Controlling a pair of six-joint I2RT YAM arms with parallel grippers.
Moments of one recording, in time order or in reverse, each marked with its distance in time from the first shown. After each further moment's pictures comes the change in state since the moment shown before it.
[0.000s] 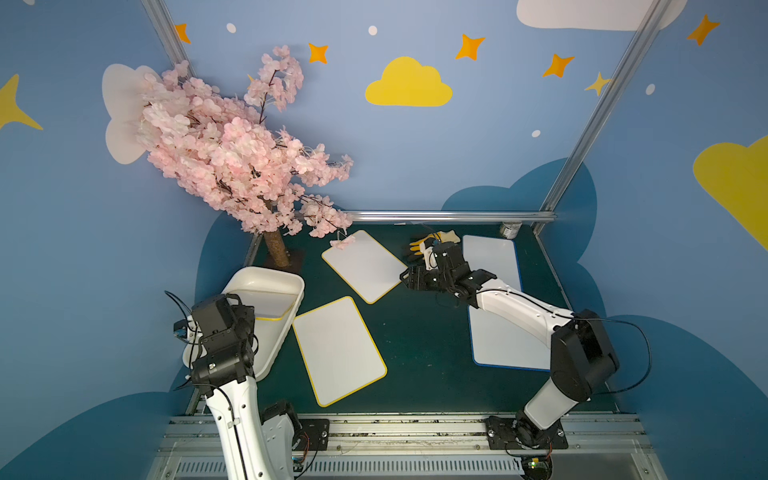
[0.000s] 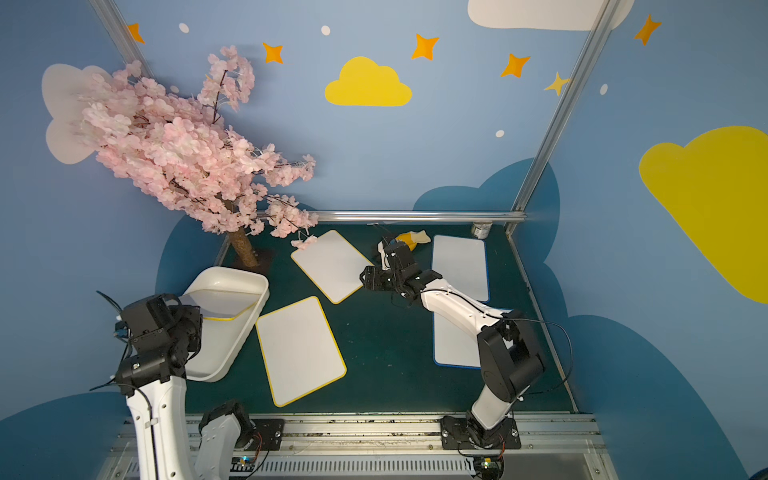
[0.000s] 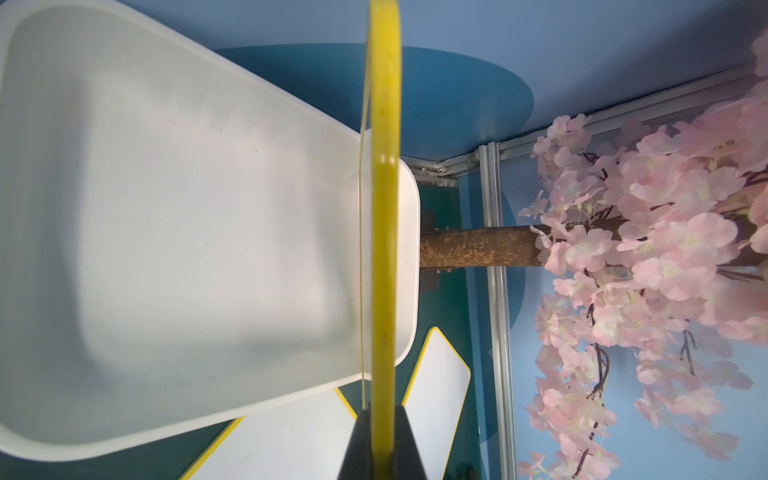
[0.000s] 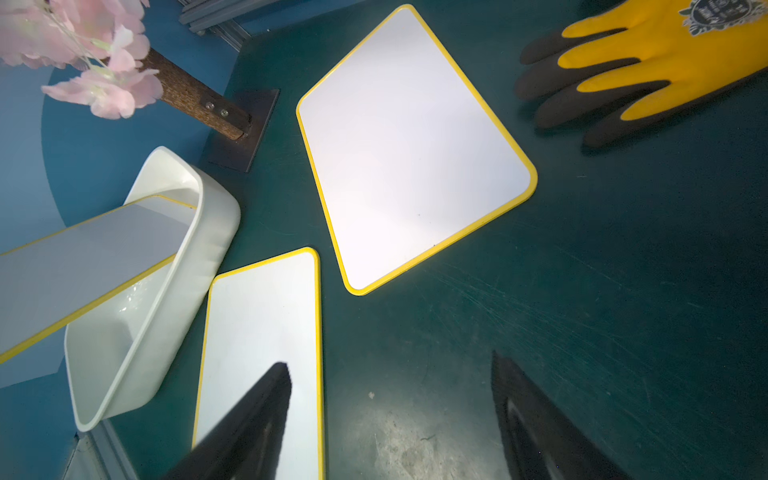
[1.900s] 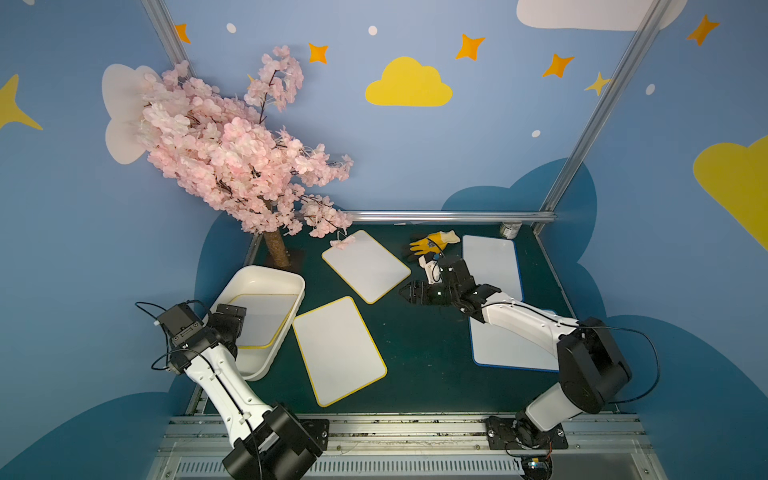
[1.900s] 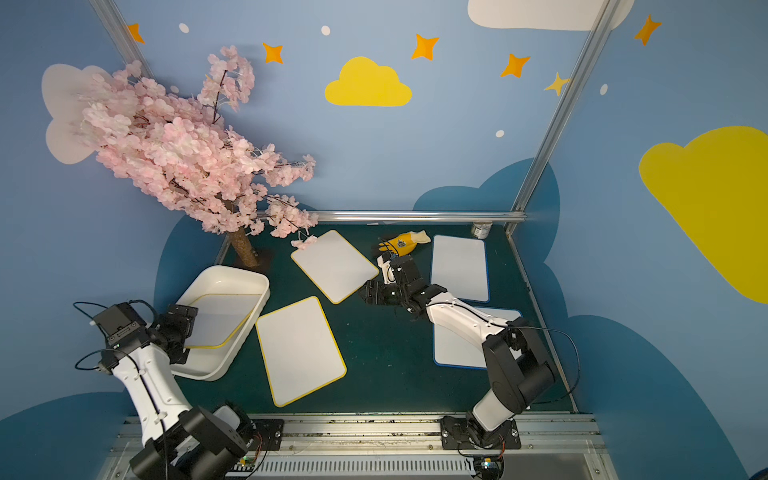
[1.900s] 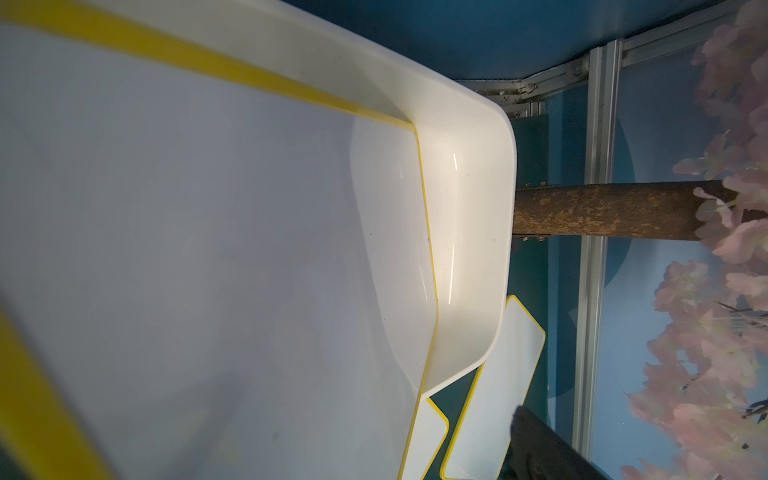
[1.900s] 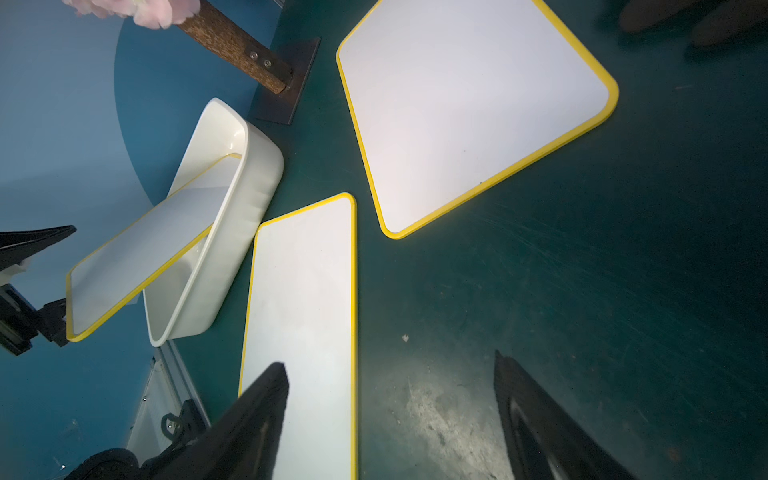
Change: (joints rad) left arm 0.367 0.284 -0.022 -0.010 0.355 0.448; right arm 0.010 -0.078 -0.193 0.130 -0.159 0.043
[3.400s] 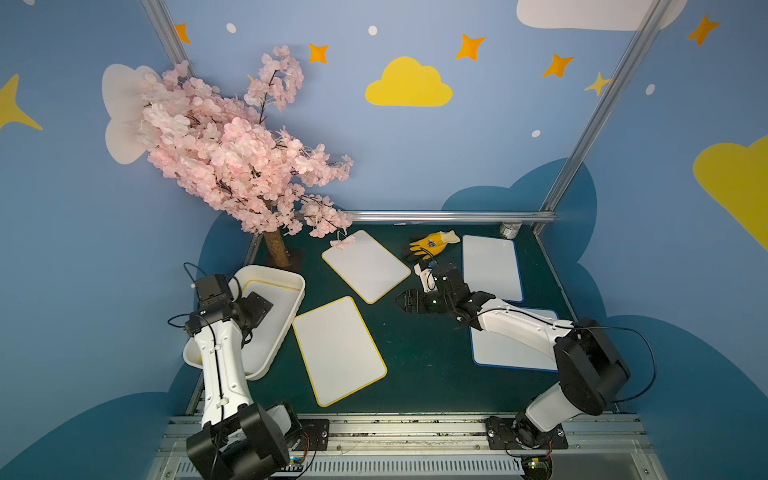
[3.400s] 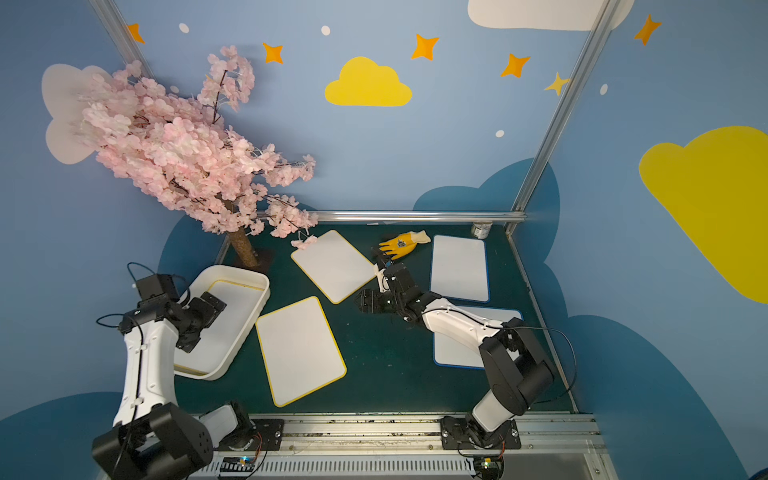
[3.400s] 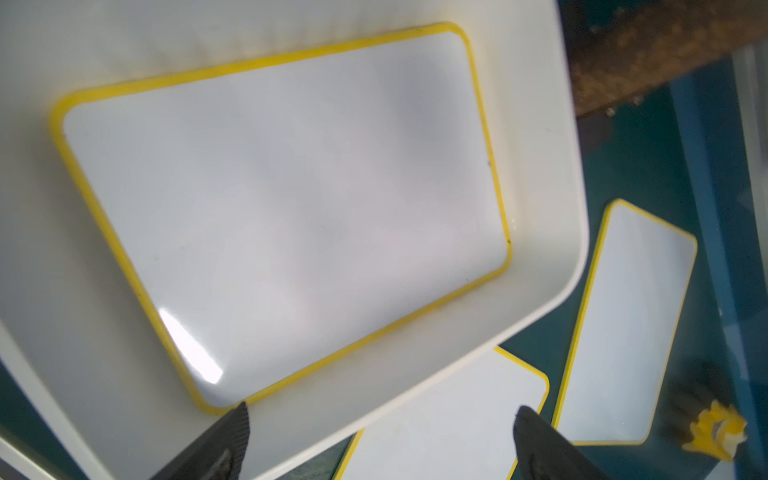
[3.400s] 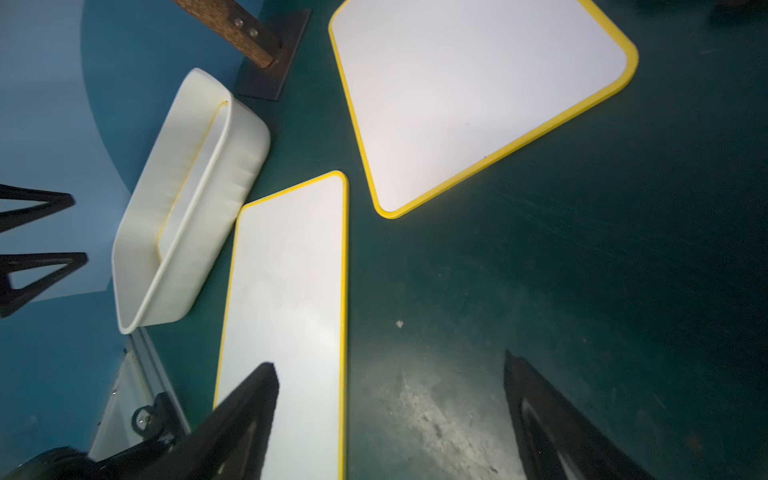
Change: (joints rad) left arm -0.386 0.134 0.140 -0.122 -0.283 0.142; right arm 0.056 0.006 -0.047 0.022 0.078 -0.012
